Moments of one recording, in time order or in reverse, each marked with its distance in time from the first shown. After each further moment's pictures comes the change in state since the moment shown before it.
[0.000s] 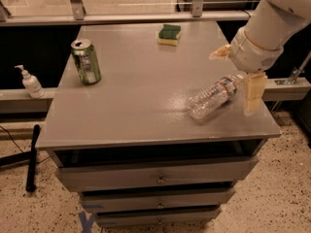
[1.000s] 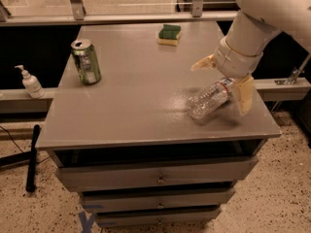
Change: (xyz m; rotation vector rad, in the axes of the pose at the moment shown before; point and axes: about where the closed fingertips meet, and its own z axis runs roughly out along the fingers) arm -0.016 -0.008 0.035 -0.072 -0.025 -0.309
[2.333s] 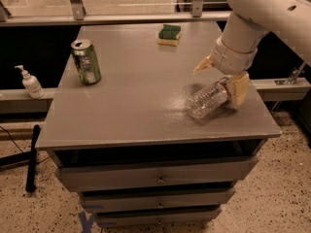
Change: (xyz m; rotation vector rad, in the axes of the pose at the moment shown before) arm 0.022 -0.015 0.016 -0.043 0.023 -0.050
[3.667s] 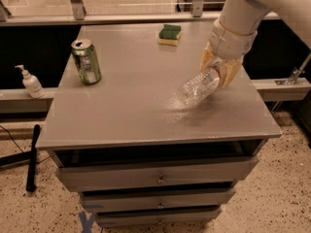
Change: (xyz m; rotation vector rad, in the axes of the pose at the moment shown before) arm -0.010 -0.018 -0.038 0.027 0.001 -0.005
